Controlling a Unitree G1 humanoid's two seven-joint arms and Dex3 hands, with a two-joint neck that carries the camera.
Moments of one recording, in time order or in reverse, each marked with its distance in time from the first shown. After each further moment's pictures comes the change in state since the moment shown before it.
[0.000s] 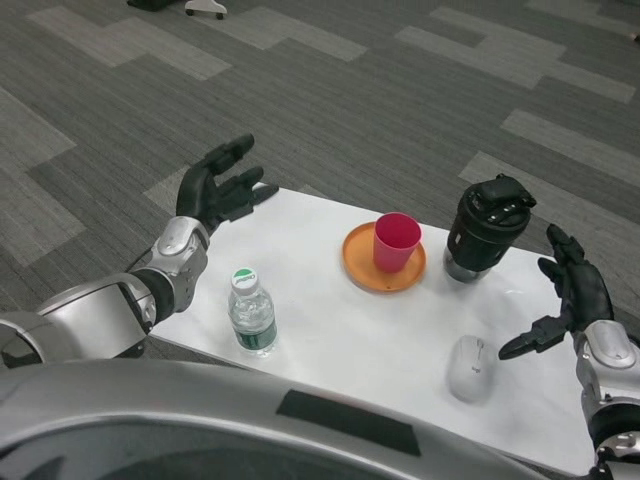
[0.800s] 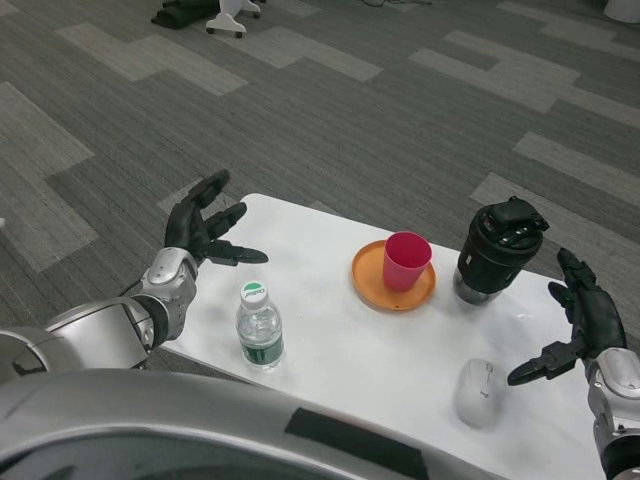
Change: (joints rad) left arm 0.055 0.003 0.028 0.096 -0.057 0.002 -0.020; right arm -0.007 0.001 0.008 0.005 0.000 0.000 0.000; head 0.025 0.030
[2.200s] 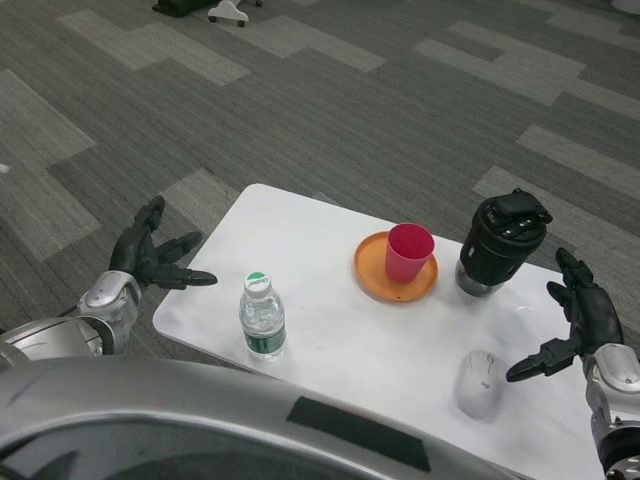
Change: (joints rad) left arm 0.167 0.126 0.034 0.020 -0.010 0.025 -0.192; right arm -0.012 0.000 0.027 0.046 0.000 0.000 0.002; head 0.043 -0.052
